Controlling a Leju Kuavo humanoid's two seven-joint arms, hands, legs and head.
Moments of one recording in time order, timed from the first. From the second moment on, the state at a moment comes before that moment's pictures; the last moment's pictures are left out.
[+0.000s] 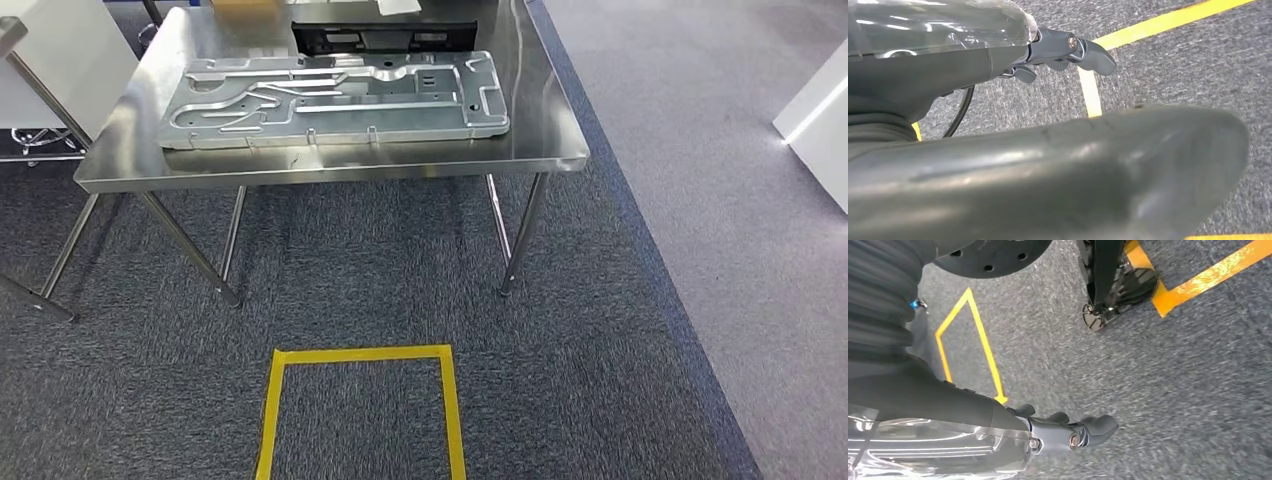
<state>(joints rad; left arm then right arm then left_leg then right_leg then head) -0.04 -0.12 0.86 -0.22 -1.01 0.09 -0.37 -0.03 0.12 -0.23 -0.20 0.00 -0.42 0.03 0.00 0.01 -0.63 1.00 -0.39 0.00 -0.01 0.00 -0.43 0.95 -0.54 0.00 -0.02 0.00</state>
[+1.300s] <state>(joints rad) -0.02 -0.15 0.89 -0.22 -1.08 0.11 -0.34 -0.02 0.14 -0.26 -0.19 0.08 -0.32 -0.16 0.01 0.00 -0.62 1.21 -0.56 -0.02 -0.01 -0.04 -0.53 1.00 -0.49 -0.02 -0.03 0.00</state>
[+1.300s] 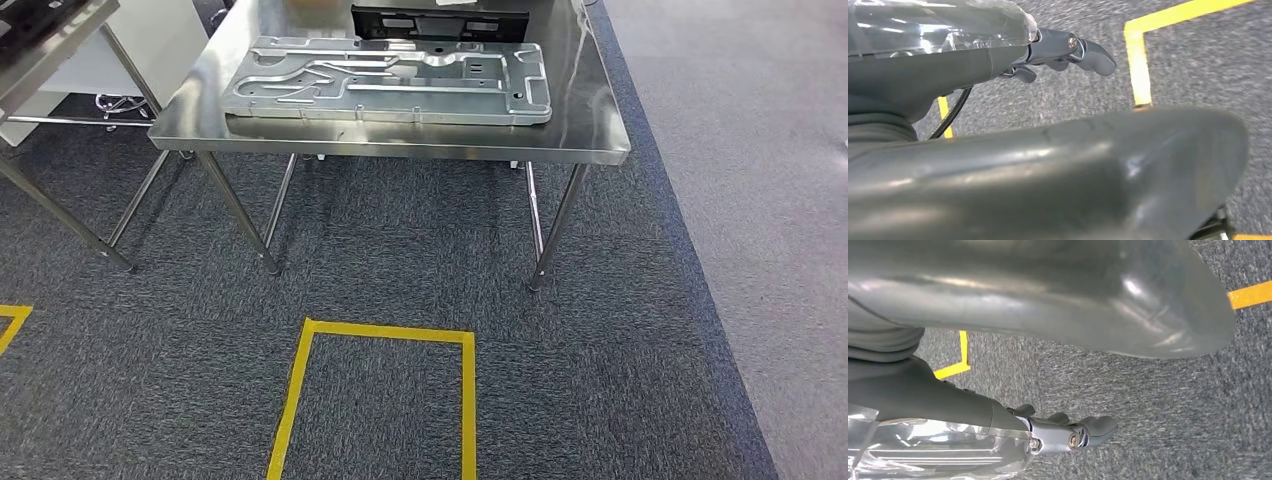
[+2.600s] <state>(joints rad) -0.01 -0.13 0.96 -0.22 -1.08 0.11 -0.26 -0.03 0.17 -0.24 -0.19 0.20 -0.30 -0.13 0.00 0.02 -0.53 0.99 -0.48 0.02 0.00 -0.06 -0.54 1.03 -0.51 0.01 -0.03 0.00</state>
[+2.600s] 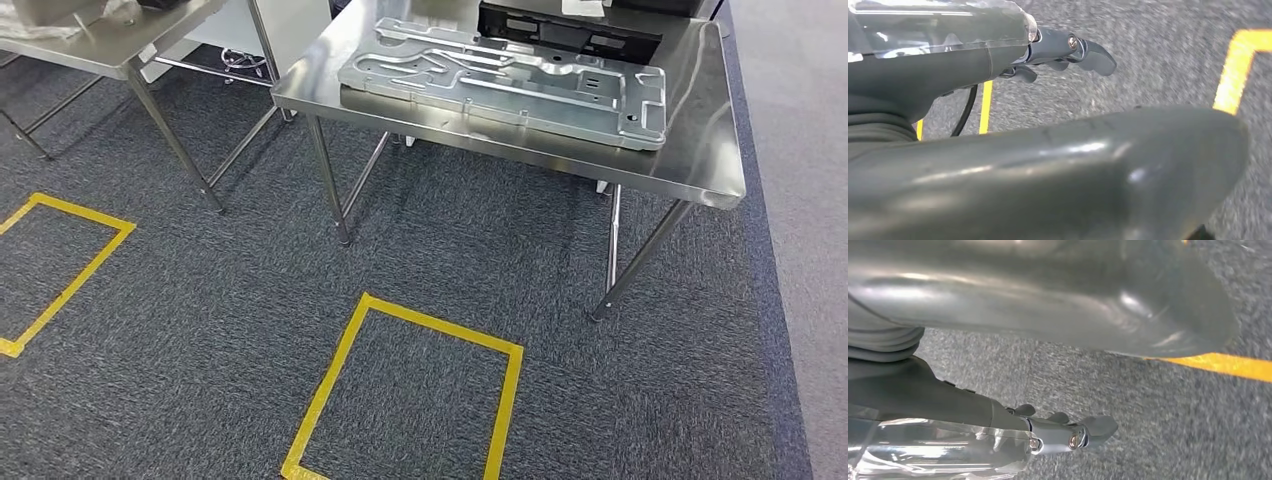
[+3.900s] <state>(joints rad) -0.02 -0.15 0.98 -0.22 -1.13 0.15 -0.26 -0.01 0.14 -0.22 -0.18 0.18 -0.24 -0.11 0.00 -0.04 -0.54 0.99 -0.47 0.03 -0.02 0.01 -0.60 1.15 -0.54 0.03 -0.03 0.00</state>
